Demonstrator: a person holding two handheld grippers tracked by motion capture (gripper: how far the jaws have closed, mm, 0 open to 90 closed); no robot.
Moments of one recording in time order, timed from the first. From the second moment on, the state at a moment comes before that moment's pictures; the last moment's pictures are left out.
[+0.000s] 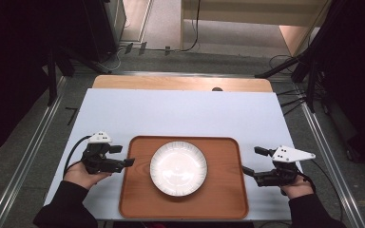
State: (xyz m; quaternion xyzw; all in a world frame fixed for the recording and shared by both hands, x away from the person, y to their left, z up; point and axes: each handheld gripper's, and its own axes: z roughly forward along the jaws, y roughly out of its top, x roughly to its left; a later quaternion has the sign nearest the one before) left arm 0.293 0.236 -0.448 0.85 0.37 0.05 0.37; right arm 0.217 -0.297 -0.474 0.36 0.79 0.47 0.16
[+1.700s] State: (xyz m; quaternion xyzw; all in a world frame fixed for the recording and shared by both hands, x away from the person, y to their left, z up) left arm 0.290 0.313 -0.459 0.80 0.39 0.14 0.43; right arm 0.216 -0.300 -0.471 0.36 0.78 0.48 0.17
